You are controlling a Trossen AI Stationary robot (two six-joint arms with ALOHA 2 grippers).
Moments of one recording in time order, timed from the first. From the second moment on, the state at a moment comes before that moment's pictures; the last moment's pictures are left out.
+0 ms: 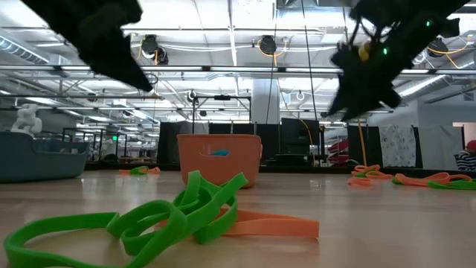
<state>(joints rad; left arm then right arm) -0.40 1.17 0.70 -0.45 -0.71 -0.61 0.01 1.10 0.62 -0.35 0.50 0.73</state>
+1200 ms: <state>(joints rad) -0.40 1.24 0.70 -0.13 -0.71 -0.36 -0.43 1.50 0.62 -0.52 0.42 0.75</state>
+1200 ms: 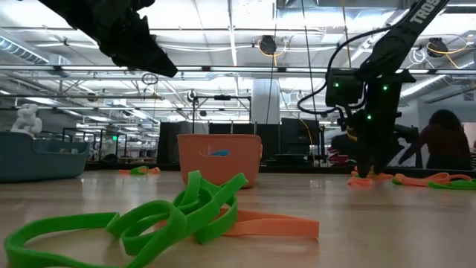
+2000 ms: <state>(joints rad) -0.40 1.24 0.70 -0.11 -0.68 -0.36 -0.42 1.32 0.63 -0.55 0.33 0.66</state>
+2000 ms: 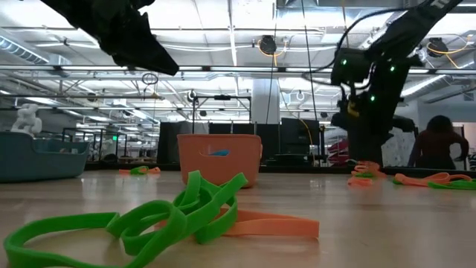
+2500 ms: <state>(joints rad) -0.40 1.24 0.70 -0.07 -0.68 -0.35 -0.26 1.12 0.63 -0.44 0.20 0.69</state>
